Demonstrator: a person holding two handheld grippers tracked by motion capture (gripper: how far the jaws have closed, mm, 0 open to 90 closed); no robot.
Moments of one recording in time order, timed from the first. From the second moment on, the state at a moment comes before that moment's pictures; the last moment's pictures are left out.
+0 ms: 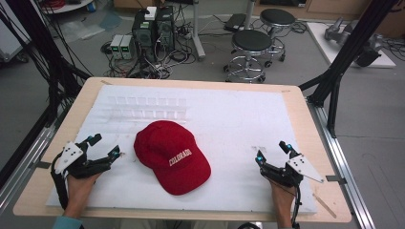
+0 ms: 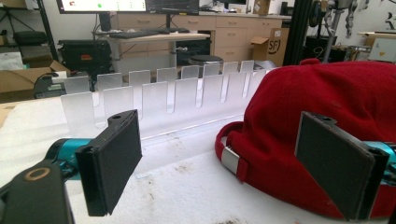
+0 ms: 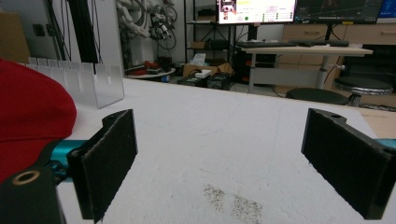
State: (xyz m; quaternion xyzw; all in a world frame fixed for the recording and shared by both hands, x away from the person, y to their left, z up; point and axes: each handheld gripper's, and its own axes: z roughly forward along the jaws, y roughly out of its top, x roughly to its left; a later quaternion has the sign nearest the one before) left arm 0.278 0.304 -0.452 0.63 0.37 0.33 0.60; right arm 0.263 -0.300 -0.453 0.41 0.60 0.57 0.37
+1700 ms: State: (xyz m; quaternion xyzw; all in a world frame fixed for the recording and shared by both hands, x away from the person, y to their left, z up) left arm 0.375 0.248 -0.383 0.77 0.26 0.16 0.56; right arm 0.264 -0.300 -0.453 0.41 0.61 0.57 0.37
